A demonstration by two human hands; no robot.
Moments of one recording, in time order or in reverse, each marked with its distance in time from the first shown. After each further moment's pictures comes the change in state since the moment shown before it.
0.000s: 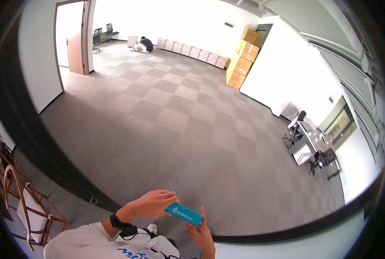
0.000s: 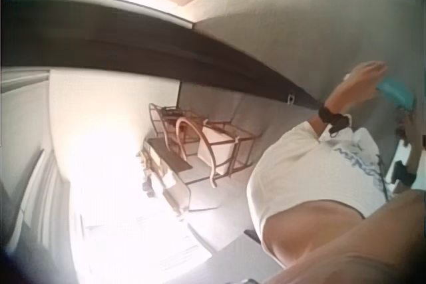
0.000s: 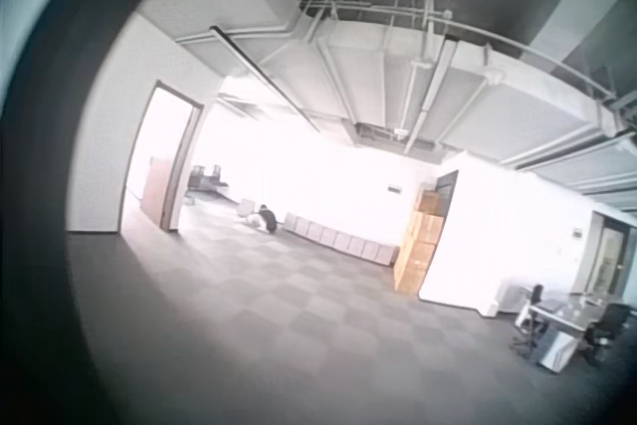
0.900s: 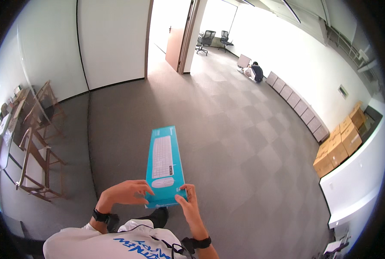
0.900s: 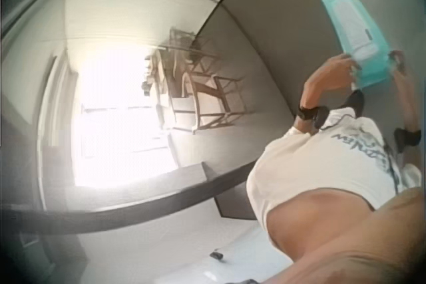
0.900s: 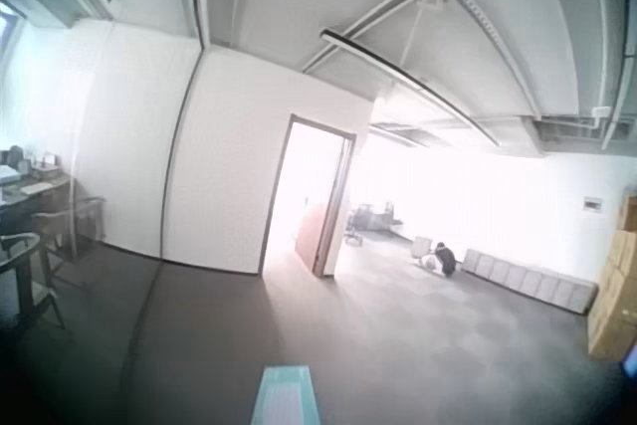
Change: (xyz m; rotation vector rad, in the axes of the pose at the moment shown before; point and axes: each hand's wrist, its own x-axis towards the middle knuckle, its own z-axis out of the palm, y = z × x) left_hand 0.097 -0.518 -0.289 -0.244 0.339 -0.915; right_hand 0.813 -0.269 0.233 0.278 -0.825 -0.197
